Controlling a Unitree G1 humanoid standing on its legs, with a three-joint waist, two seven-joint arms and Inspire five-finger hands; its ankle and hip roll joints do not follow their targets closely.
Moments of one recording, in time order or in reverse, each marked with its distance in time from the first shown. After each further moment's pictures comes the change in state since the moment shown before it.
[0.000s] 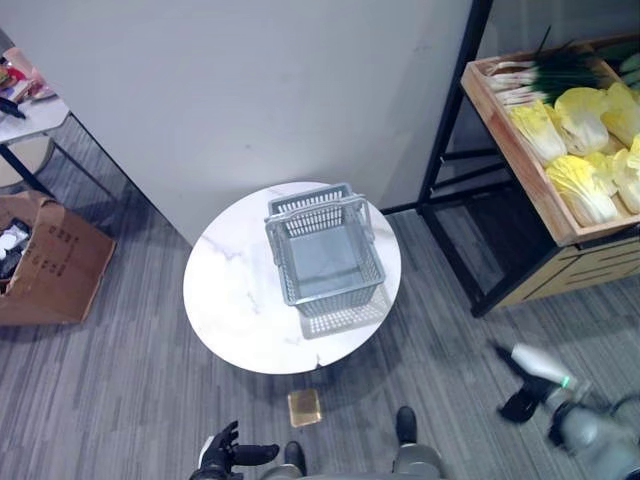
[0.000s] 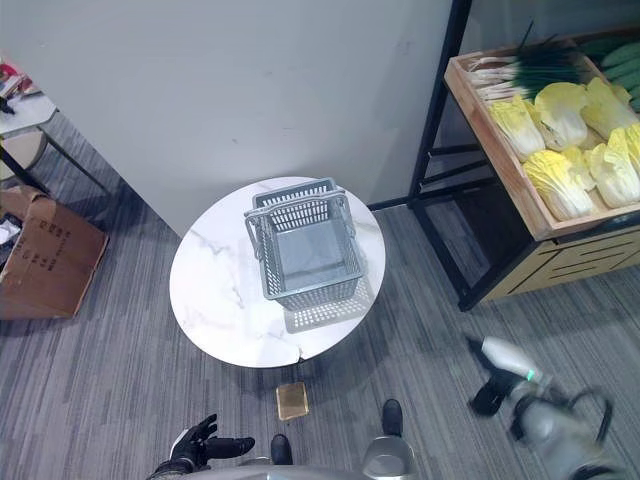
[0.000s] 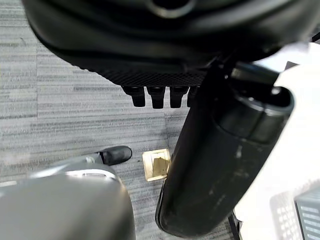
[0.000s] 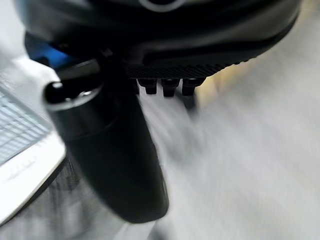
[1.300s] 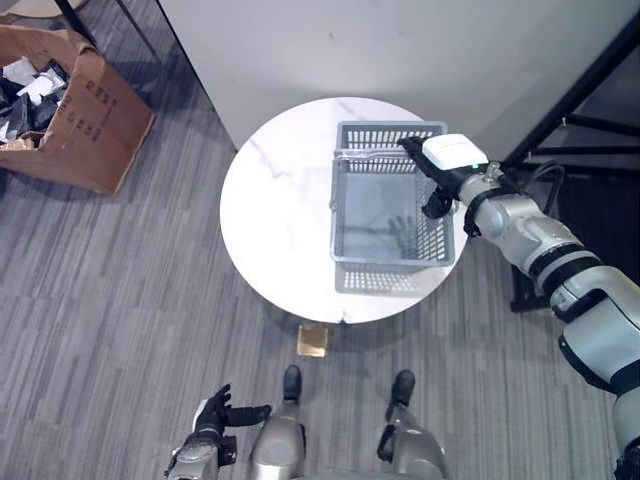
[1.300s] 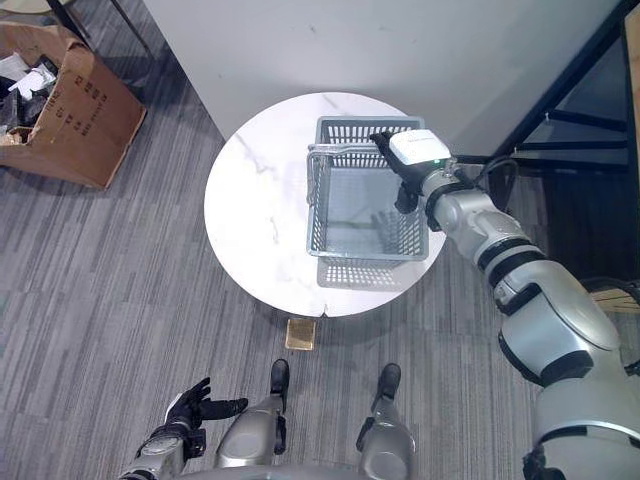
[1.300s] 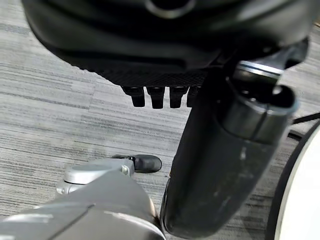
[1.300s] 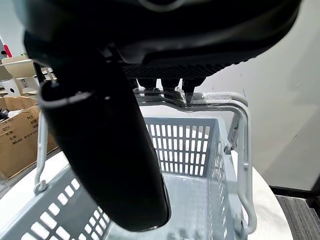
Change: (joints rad) left arm -0.135 0.053 -0.065 0.036 -0.101 -0.029 0.017; right arm -1.216 0.408 0.587 0.584 0.078 0.026 -0.073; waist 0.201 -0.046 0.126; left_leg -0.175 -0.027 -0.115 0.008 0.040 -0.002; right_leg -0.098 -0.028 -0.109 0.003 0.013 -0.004
